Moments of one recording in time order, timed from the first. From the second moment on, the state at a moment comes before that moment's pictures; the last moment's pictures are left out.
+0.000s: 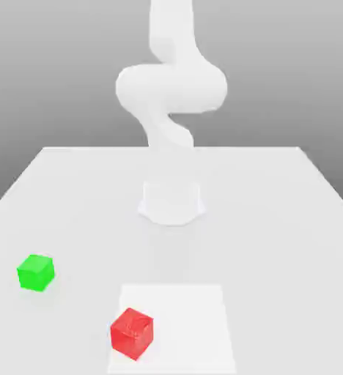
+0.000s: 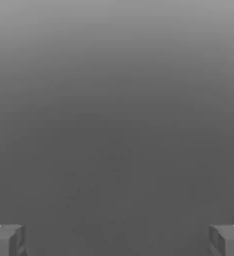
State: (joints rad) arm -0.03 -0.71 0.01 -2.33 -0.01 2.34 0.84
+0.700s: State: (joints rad) arm -0.17 0.06 0.03 -2.54 -0.04 2.68 1.17
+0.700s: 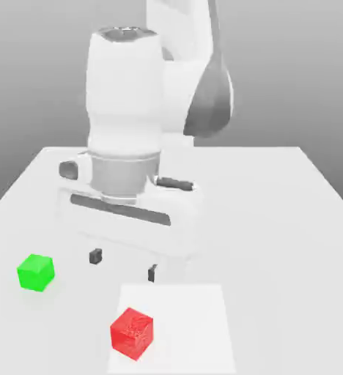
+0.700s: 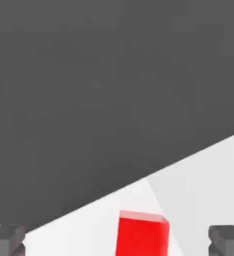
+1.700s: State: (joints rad) arm -0.52 -0.04 -0.18 -2.71 -0.05 2.67 1.25
